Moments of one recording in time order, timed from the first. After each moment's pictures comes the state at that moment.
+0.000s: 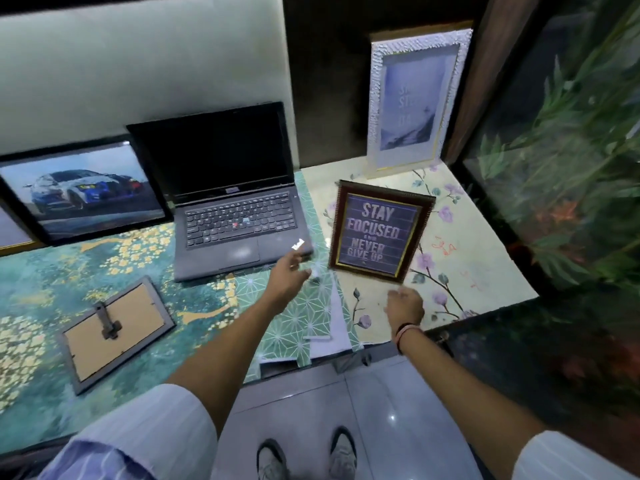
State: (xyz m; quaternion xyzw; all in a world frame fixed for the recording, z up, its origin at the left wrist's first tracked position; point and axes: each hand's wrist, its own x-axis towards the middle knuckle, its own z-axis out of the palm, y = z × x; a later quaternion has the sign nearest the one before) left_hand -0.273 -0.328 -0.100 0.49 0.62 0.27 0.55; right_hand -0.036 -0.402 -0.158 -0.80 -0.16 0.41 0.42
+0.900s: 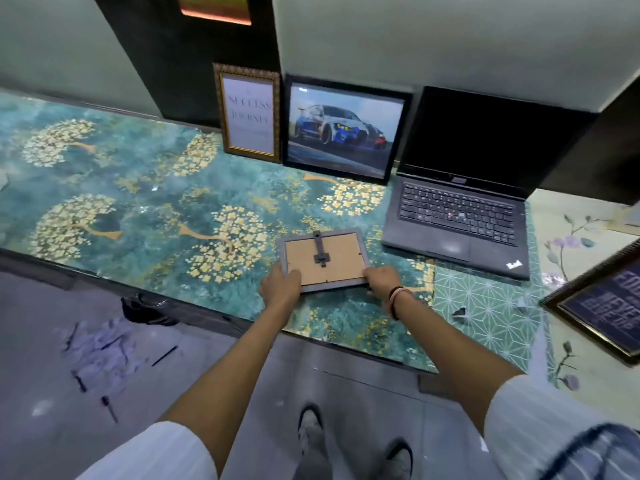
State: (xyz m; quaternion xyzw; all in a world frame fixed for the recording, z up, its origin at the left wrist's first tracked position) left_hand -0.668 -0.460 -0.128 0.19 0.84 0.33 0.39; right_hand -0.478 -0.352 -0.151 -0.69 -0.45 0.56 0.13
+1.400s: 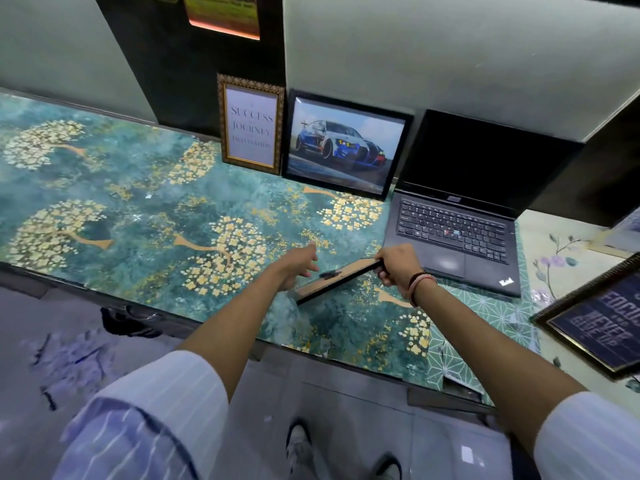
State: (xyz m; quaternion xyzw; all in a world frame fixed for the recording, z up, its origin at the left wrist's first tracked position) left_hand -0.699 -0.381 -0.085 0.24 0.72 0.25 0.60; right_hand -0.487 -0.325 -0.054 -0.66 -0.44 0.57 0.21
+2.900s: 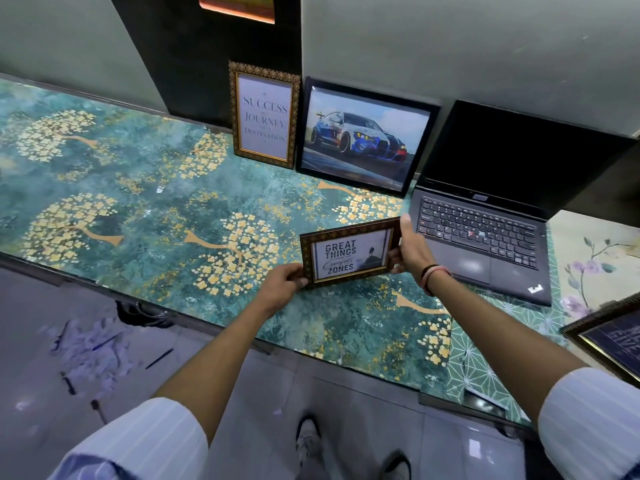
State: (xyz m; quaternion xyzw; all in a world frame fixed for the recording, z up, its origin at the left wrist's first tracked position) left_hand -0.748 -0.433 -0.162 0.38 0.71 0.33 0.49; right_hand -0.504 -0.287 -0.073 -0.66 -0.51 0.52 0.19
